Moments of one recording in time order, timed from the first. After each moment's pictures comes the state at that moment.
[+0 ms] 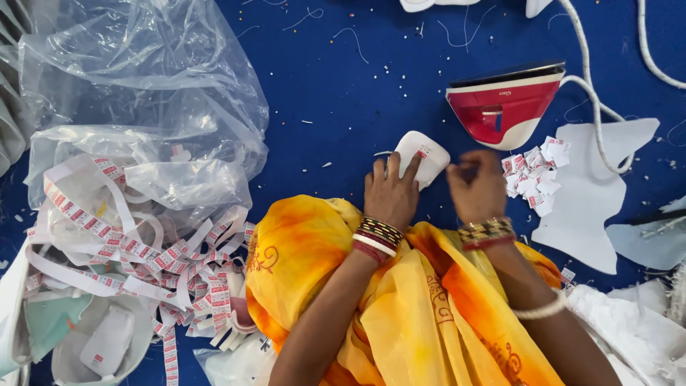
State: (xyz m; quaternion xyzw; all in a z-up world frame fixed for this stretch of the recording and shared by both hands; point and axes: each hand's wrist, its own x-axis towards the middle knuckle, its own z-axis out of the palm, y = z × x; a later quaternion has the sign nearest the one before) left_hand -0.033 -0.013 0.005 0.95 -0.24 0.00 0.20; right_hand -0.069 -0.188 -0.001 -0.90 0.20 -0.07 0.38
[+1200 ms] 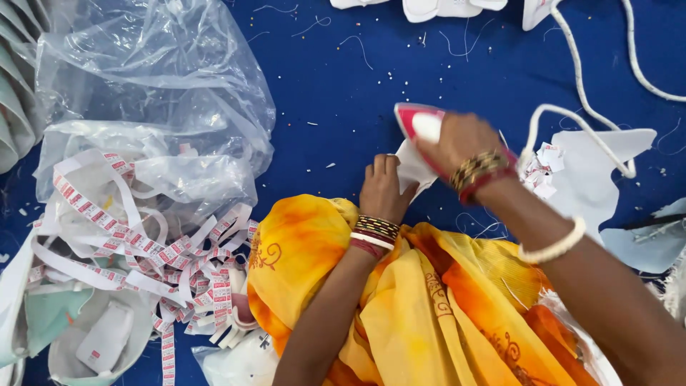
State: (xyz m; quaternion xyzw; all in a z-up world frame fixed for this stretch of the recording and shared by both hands) left_hand -0.021 -0.005 0.016 0.94 -0.18 -0.05 0.29; right_hand 0.032 -0.163 0.108 -0.94 0.19 0.25 0.13
